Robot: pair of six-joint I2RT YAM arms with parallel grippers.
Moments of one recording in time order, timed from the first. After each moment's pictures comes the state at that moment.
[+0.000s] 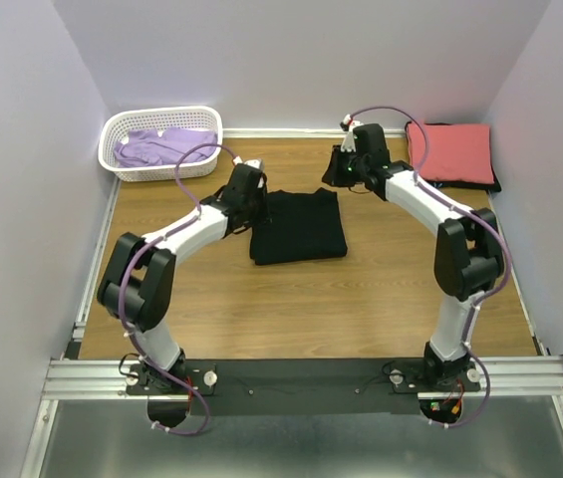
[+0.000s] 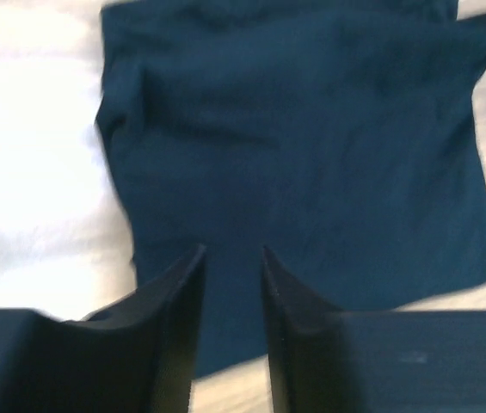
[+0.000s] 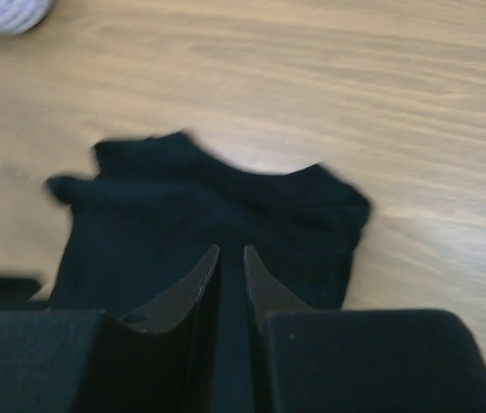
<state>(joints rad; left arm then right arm) -0.48 1.69 1.13 -0.23 0.00 -0.49 0.37 1.94 1.53 -0.21 -0.17 0.29</state>
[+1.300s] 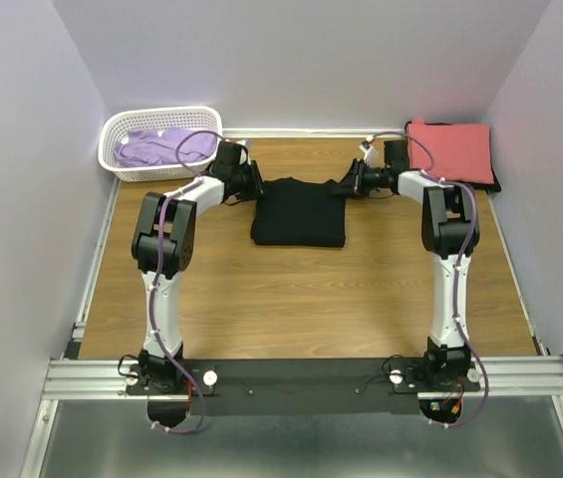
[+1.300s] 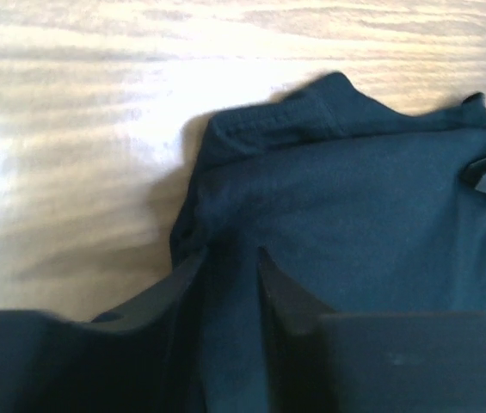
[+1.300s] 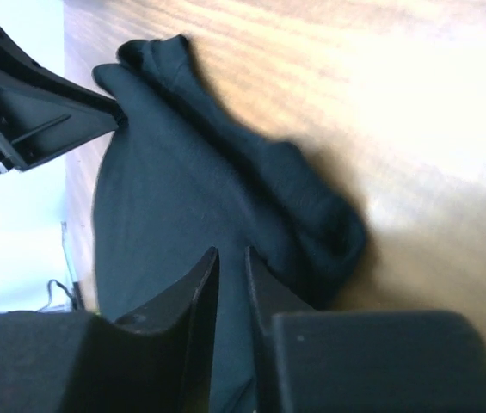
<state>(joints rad) -0.26 2.18 1.54 -0.12 0.30 -0.49 0.10 2.42 1.73 -0.10 -0.94 0.41</state>
